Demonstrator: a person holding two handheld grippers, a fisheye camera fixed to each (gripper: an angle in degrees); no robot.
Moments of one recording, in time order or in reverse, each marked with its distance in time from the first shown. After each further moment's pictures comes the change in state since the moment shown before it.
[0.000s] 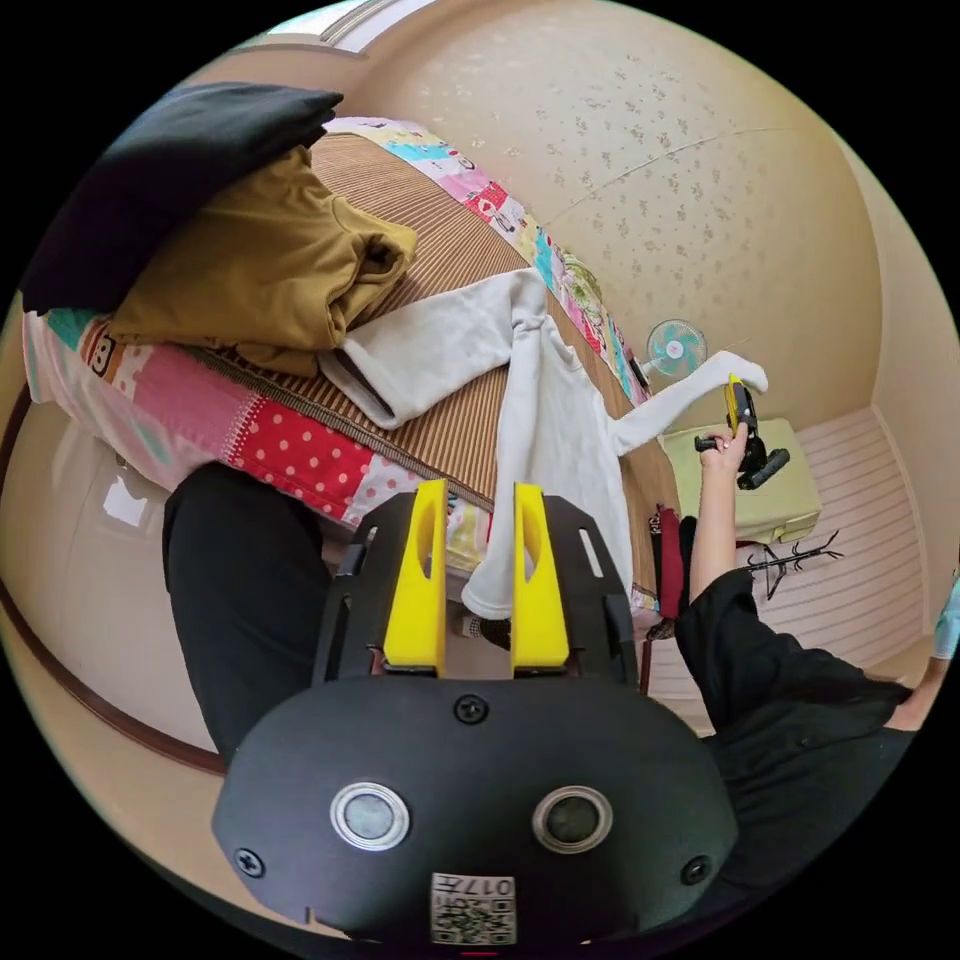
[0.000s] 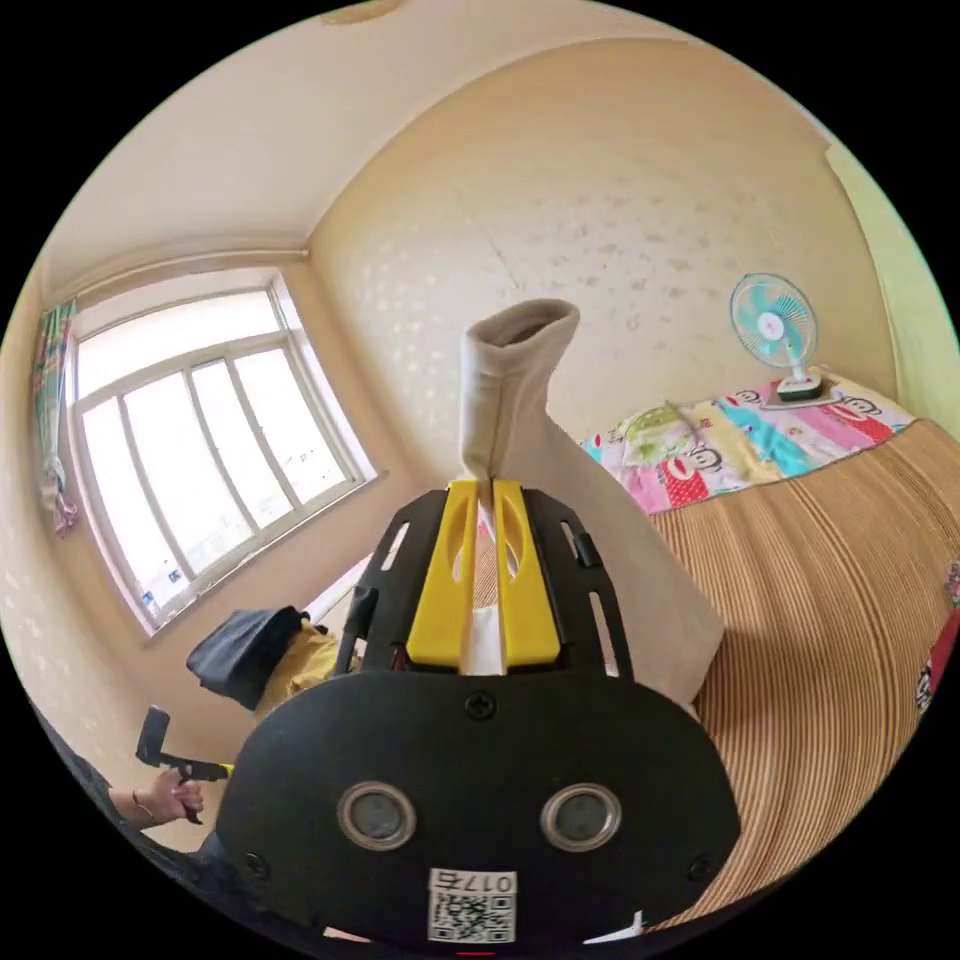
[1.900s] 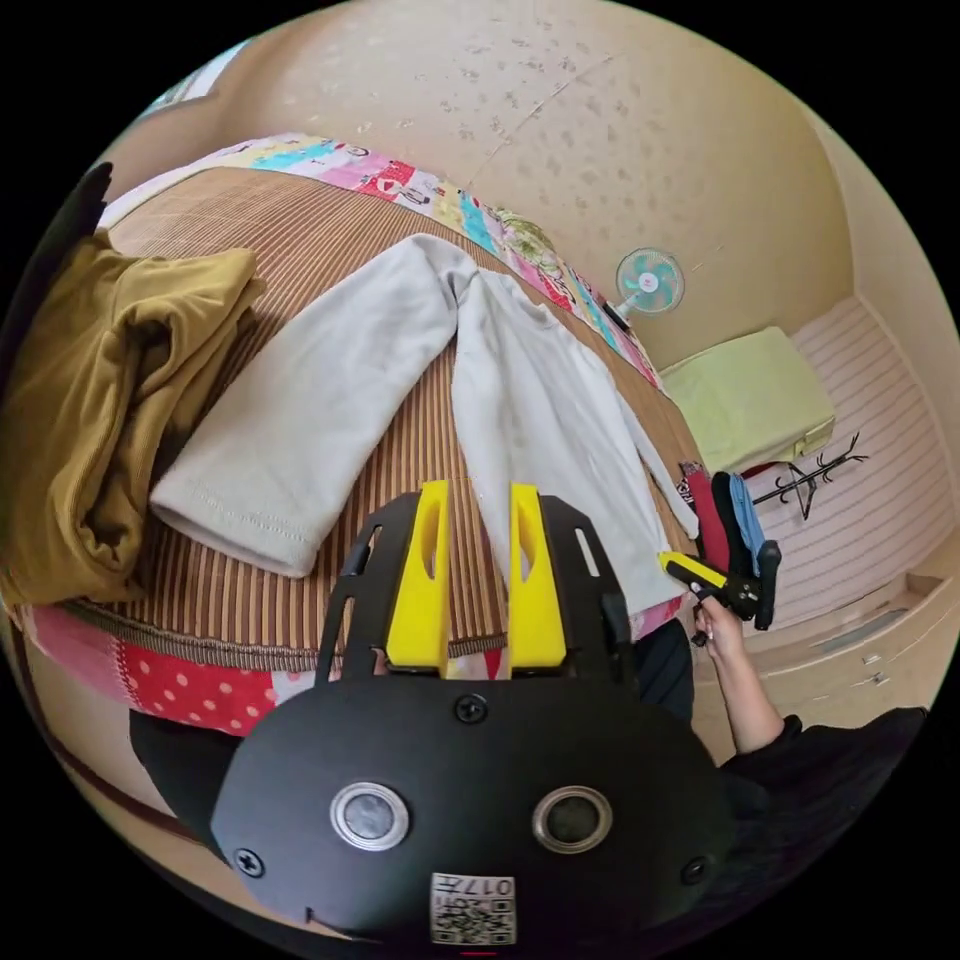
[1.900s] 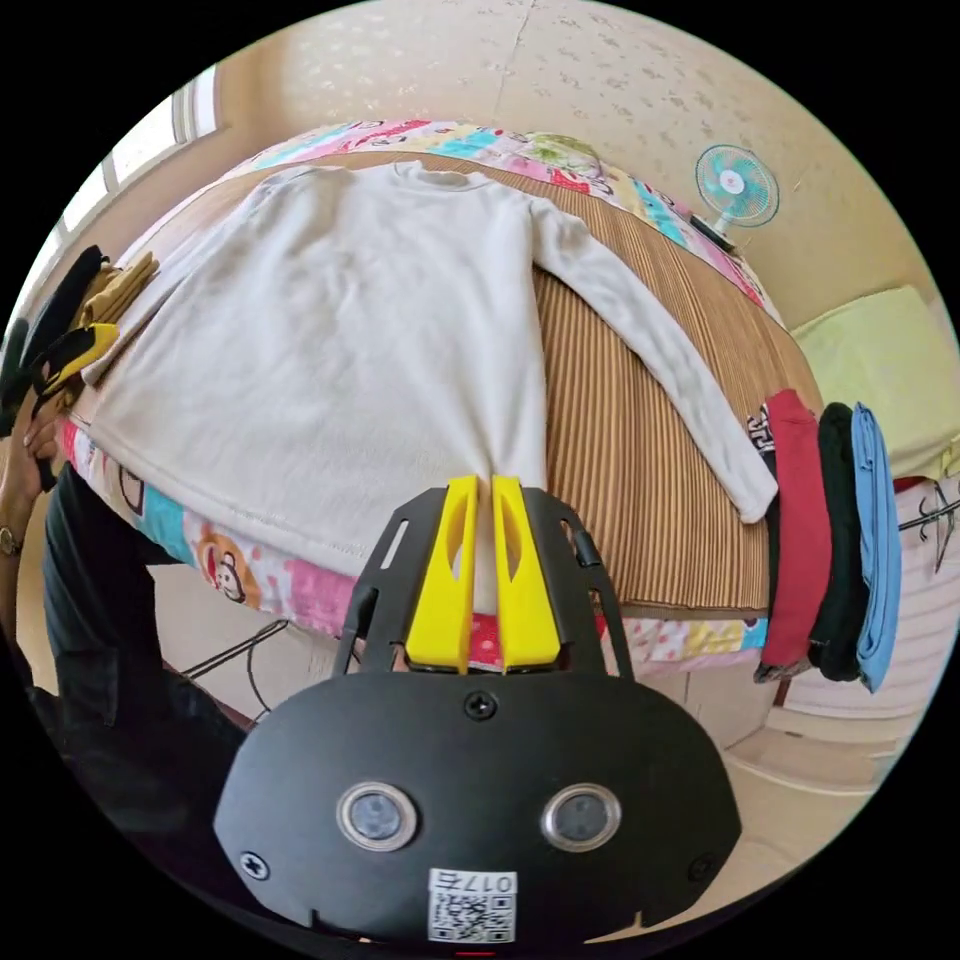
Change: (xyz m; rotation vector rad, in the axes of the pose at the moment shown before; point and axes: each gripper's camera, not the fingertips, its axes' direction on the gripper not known) left arm 0.068 -0.058 0.242 -0.042 -0.027 0.280; right arm 0.016 0.226 0.063 -0.776 0.805 -0.090
